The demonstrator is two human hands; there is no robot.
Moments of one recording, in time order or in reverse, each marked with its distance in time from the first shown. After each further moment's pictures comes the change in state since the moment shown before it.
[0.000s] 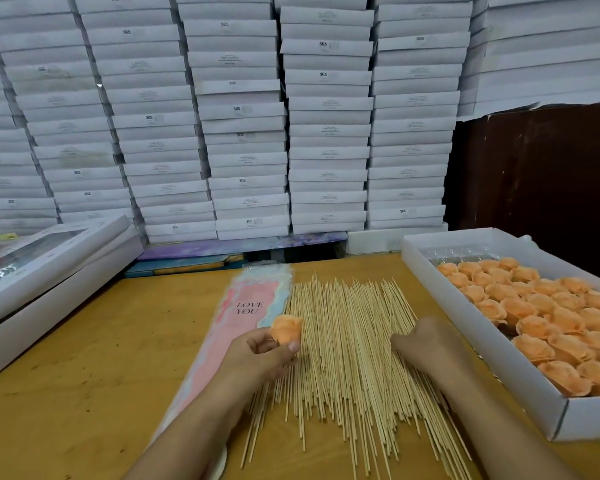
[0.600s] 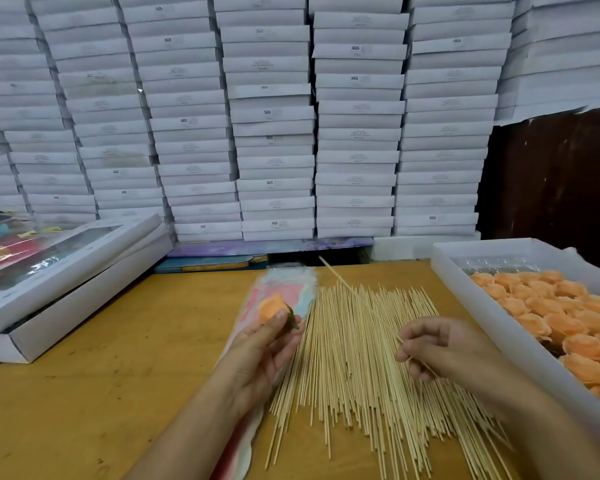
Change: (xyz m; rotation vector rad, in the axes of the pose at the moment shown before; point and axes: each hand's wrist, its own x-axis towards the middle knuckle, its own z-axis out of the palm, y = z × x) left_hand -0.002 0.024 -0.013 -0.687 0.024 -0.146; right_hand -0.044 -0.021 -0.034 0.720 -0.426 -0.280
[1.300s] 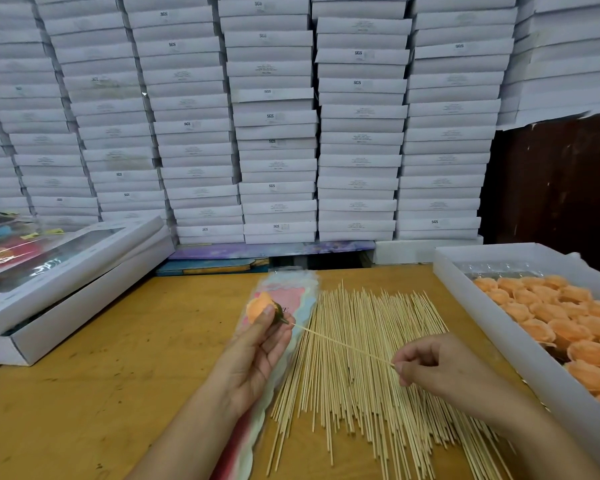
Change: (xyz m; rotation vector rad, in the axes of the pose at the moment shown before) left_hand 0.001 0.008 -0.002 -0.156 0.056 0.065; right_hand 0.001 0.009 0.007 -0.269 -0.081 -0.108
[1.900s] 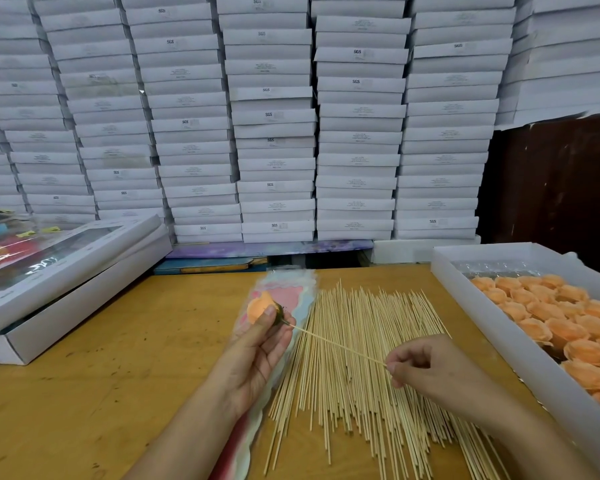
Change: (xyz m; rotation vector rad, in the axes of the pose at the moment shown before) left_hand 0.001 -0.003 -0.003 0.000 -0.013 -0.011; right_hand 0.004 0.006 0.007 -0.064 0.009 -0.026
